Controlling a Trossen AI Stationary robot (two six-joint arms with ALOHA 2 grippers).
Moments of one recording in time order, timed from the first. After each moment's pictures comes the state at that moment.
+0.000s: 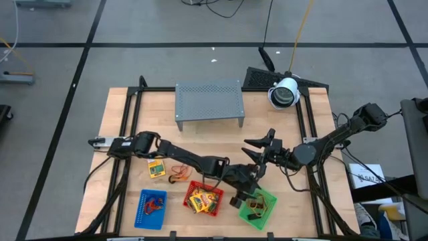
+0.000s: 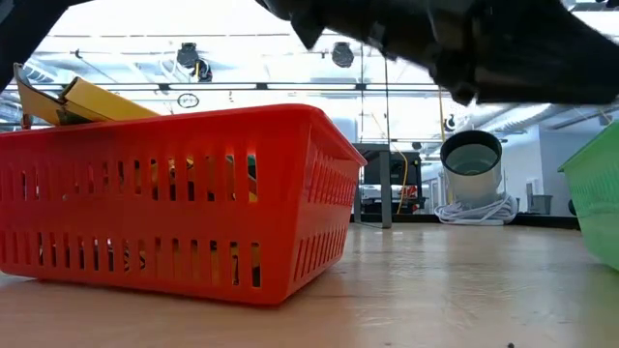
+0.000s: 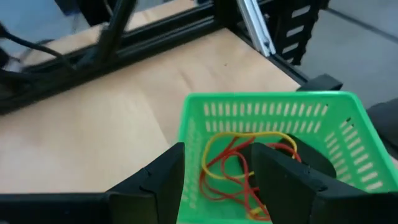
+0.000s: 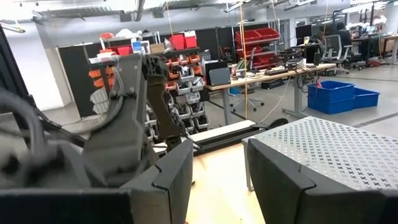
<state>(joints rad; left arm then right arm) -0.25 2.31 1.79 0.02 0.17 0.23 0.49 1.18 0.59 0.72 0.81 0.09</state>
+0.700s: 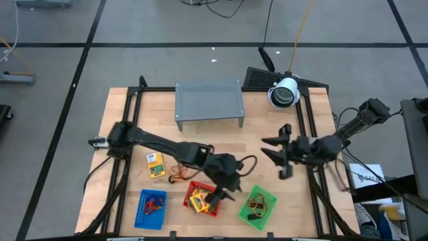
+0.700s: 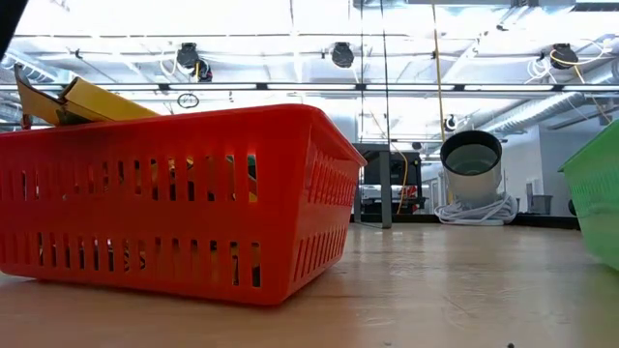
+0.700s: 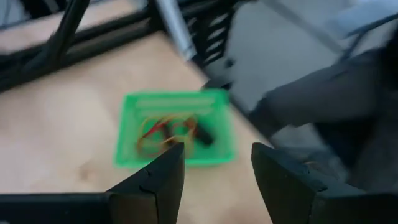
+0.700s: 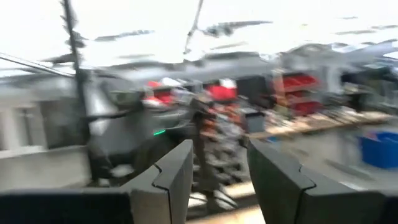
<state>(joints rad) -0.27 1.99 1.78 -0.45 0.37 0.20 0.61 0.96 0.59 0.83 0.72 -0.13</state>
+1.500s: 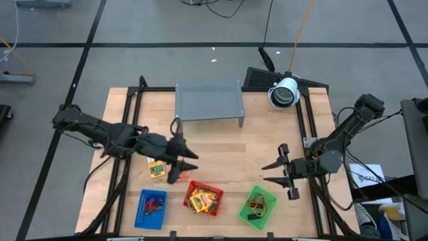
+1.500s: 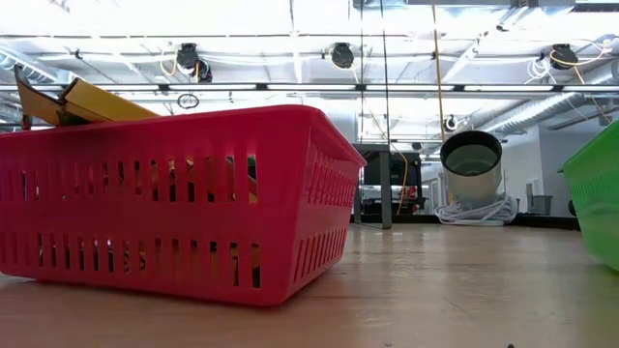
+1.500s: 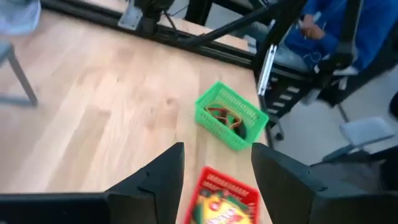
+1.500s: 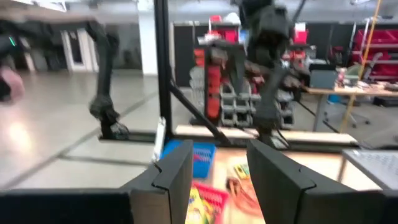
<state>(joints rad) -0.34 1.25 1.16 -0.40 -0.11 -0.45 0.79 0.94 0.59 0.43 0.66 -0.01</state>
